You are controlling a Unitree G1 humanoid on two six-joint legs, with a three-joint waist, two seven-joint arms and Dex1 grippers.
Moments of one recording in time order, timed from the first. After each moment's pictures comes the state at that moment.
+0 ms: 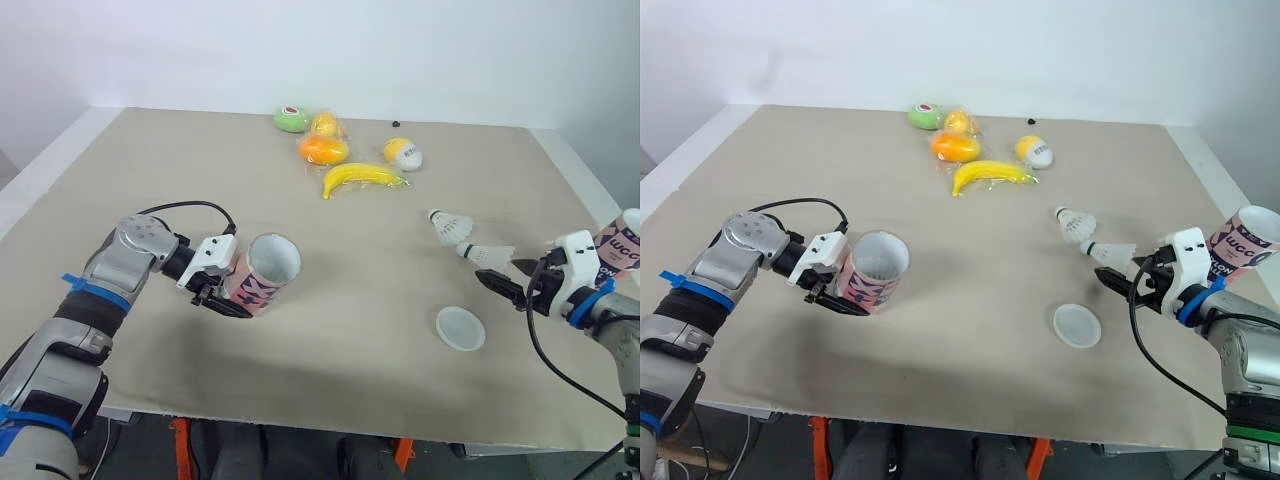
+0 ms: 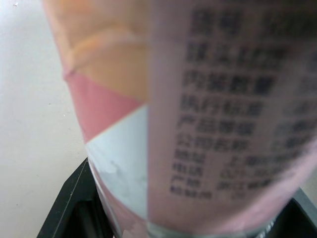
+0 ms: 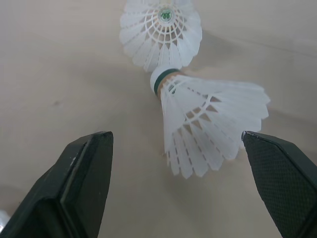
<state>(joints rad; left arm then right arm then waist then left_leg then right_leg) -0.82 0.73 -0.40 0.54 -0.24 -0.07 -1.62 -0.25 -0.82 -0.35 0.16 0.42 0.57 0.77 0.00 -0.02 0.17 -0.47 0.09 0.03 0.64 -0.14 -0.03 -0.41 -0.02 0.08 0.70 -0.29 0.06</state>
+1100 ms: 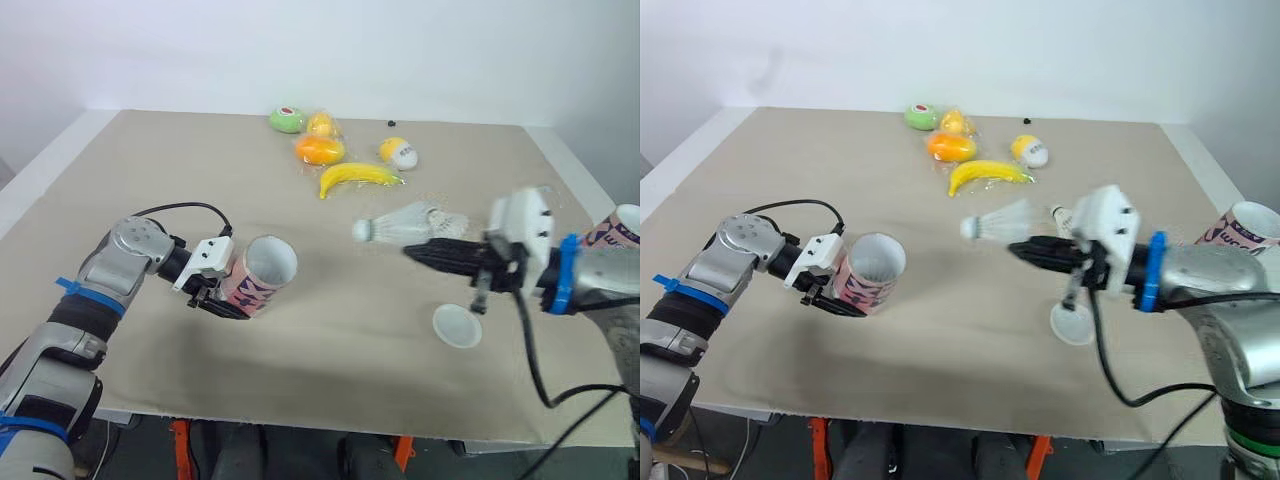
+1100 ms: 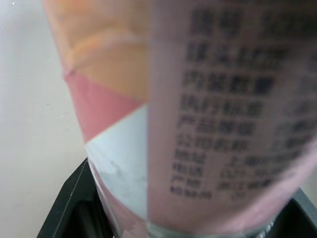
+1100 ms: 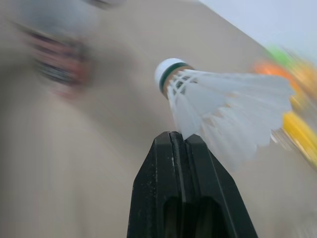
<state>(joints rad) -0.80 0.75 -0.39 0.52 -0.24 -0.06 -1.61 -0.39 -0.91 -0.14 -0.56 0.62 0.61 0.97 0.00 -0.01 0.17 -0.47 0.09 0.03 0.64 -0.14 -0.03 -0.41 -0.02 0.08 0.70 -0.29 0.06</state>
